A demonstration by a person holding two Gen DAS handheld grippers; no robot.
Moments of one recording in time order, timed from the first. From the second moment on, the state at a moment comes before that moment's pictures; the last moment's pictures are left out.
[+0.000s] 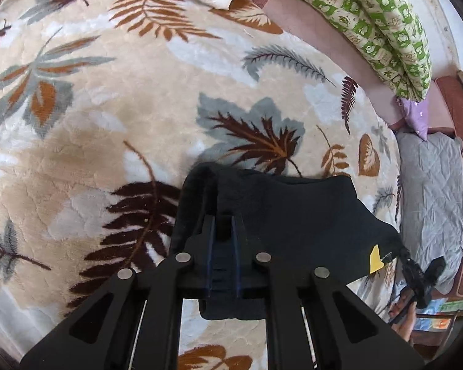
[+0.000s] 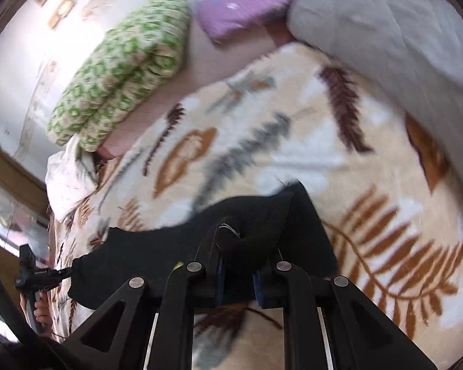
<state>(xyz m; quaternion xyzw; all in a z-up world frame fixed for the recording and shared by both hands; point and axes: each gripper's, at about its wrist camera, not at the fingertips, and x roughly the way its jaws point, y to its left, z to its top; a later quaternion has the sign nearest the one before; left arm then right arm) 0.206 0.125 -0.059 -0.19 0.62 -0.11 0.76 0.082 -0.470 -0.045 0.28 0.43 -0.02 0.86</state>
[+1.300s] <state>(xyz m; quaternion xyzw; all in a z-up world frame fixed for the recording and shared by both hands) 0.204 0.113 -0.063 -0.10 0.62 -0.11 0.77 0.064 -0.487 -0.066 0.26 0.45 0.01 0.85</state>
